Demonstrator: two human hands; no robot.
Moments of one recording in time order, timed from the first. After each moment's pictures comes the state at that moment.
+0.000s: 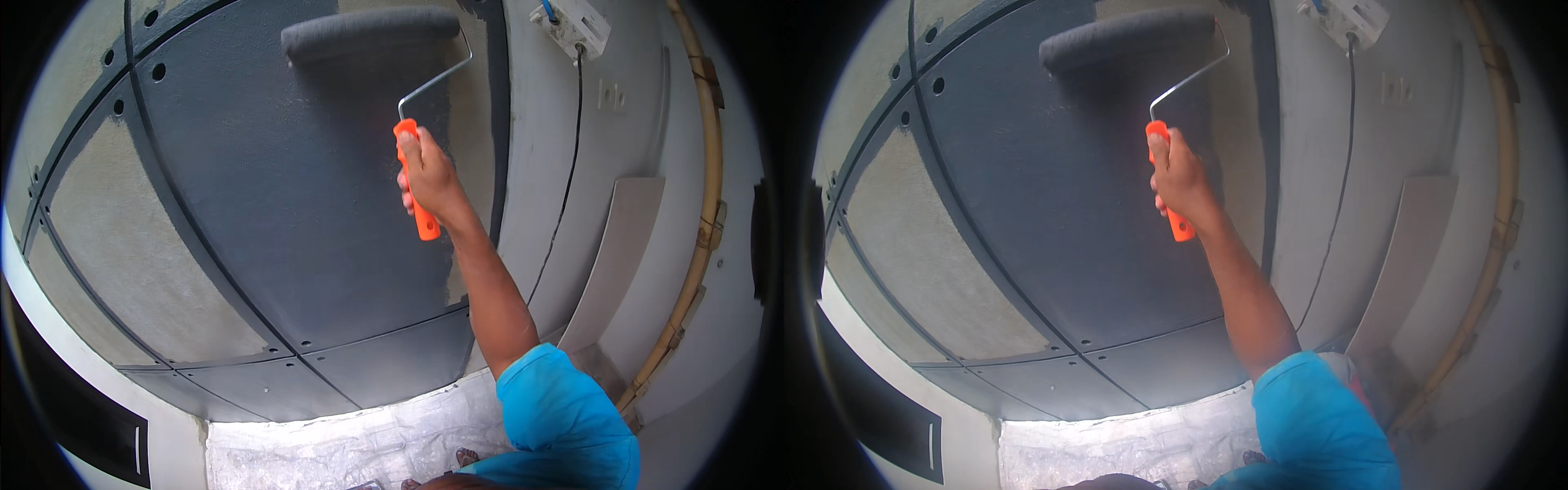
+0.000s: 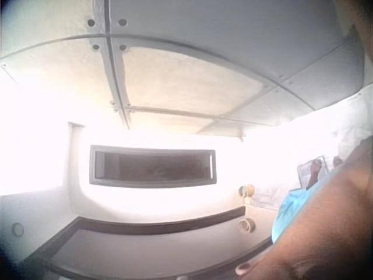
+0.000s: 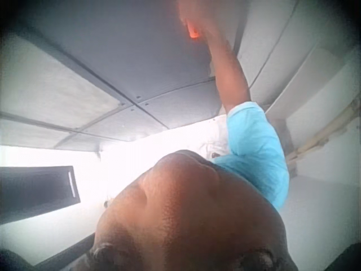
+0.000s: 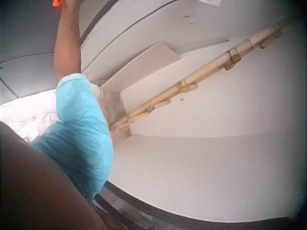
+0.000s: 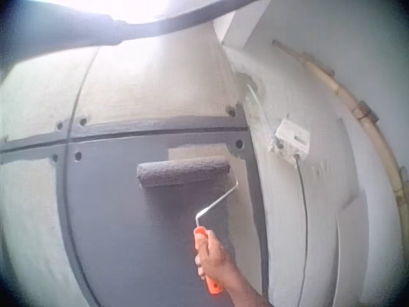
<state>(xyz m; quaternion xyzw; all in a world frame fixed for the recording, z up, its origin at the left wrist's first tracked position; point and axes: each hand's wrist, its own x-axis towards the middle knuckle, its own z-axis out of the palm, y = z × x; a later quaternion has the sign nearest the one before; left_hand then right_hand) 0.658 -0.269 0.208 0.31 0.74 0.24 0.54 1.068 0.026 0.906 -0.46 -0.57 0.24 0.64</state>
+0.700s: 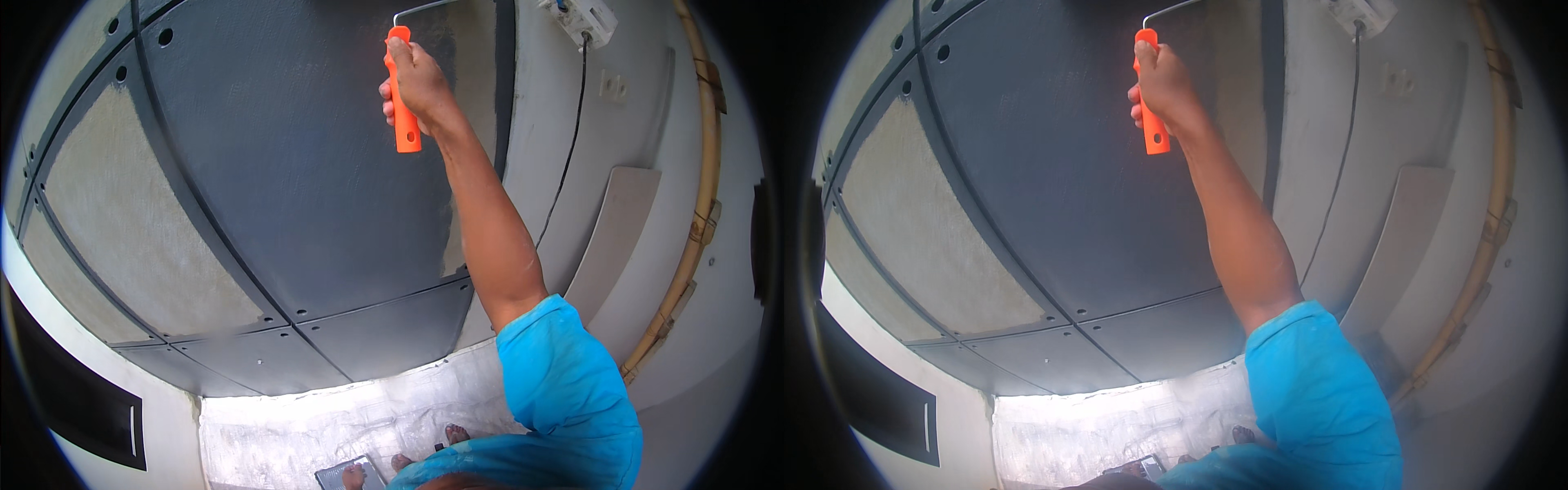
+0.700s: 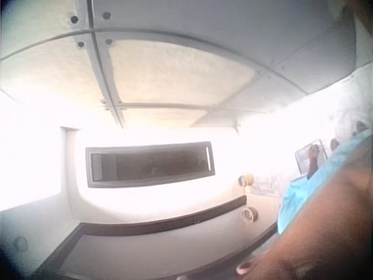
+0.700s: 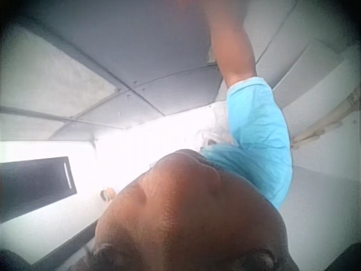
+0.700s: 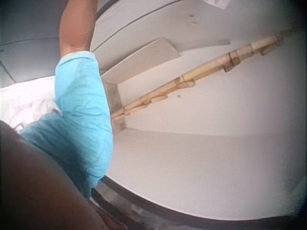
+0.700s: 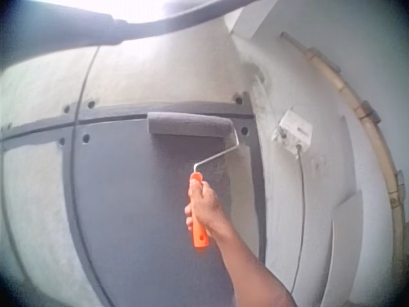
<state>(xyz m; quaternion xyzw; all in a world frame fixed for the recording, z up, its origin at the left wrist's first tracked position) 0.620 -0.299 0.157 0.30 0.74 0.25 0.55 1.059 0.034 0.972 -0.41 -0.56 0.25 0.67</state>
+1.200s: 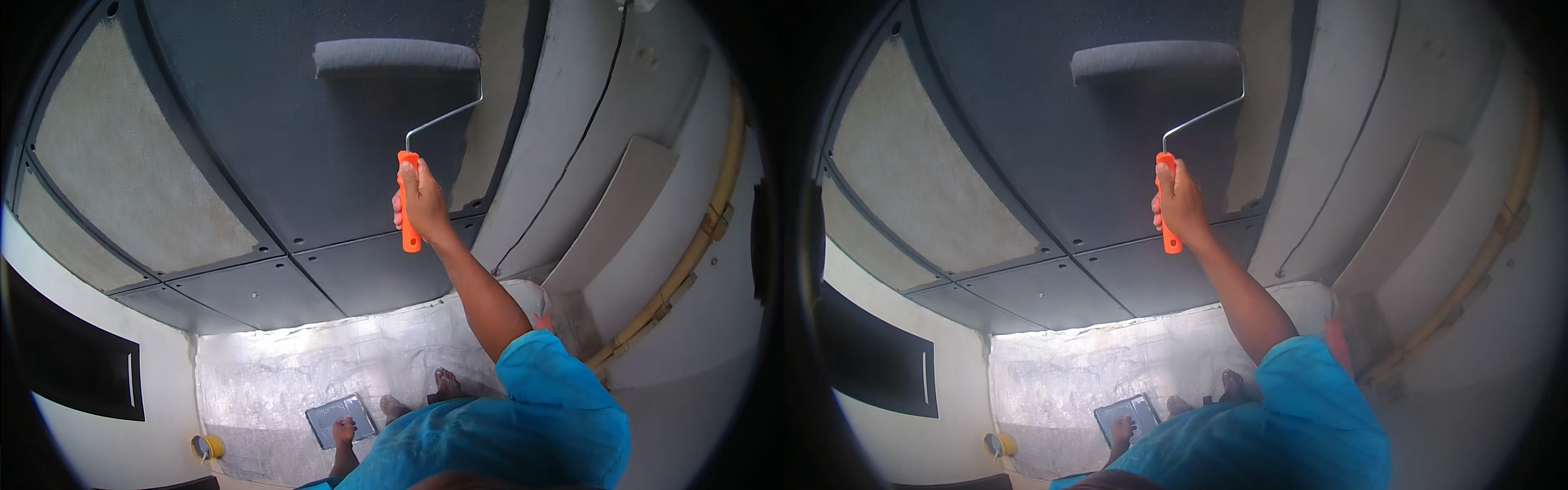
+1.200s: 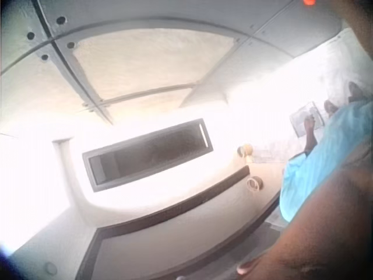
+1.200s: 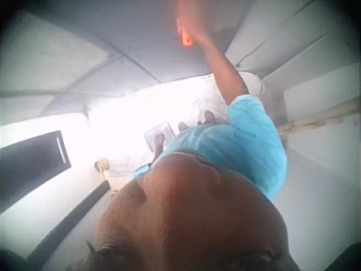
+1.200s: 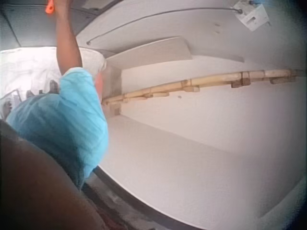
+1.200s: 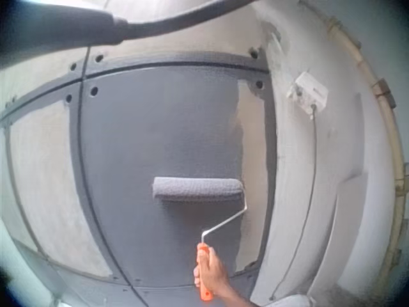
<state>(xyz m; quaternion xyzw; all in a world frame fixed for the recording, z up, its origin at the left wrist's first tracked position) 0.627 -0.339 0.241 0.26 0.76 0.28 0.53 1.012 -0.007 0.719 -0.50 -0.49 0.39 0.60</state>
